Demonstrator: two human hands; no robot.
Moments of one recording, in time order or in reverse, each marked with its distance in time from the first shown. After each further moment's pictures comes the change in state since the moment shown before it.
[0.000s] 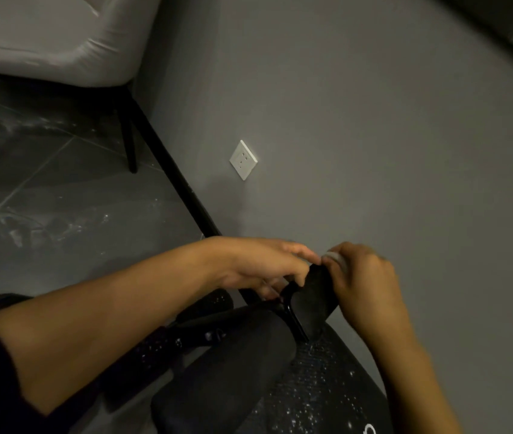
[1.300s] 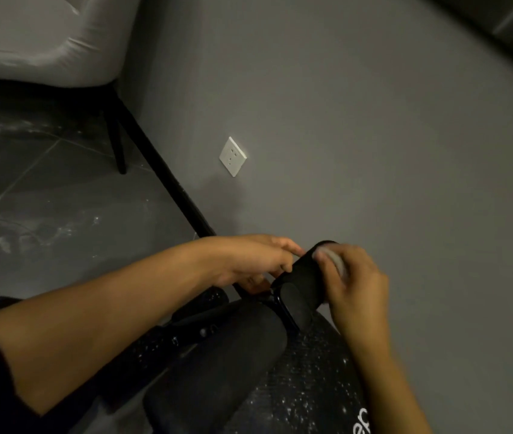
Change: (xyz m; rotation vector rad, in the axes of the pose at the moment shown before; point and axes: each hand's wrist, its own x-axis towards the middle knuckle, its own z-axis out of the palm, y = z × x) left_hand 0.008 -0.001 0.007 0.041 0.138 -0.038; right_hand -0.027 0.005 0.017 0.335 0.221 0.023
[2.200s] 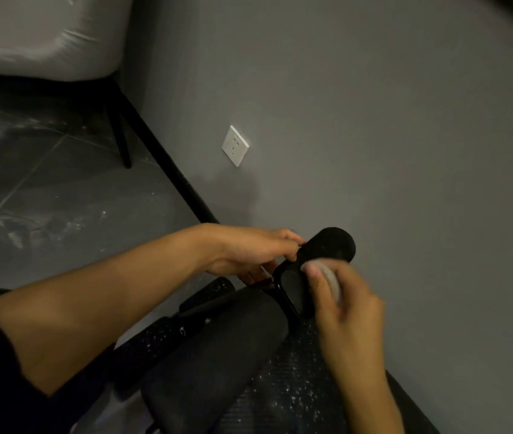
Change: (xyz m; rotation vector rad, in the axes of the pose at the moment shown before) left_hand 0.006 -0.007 -0.004 0.031 -0.100 -0.007; right_hand -0.048 -0.033 -0.001 0.241 0.002 0.127
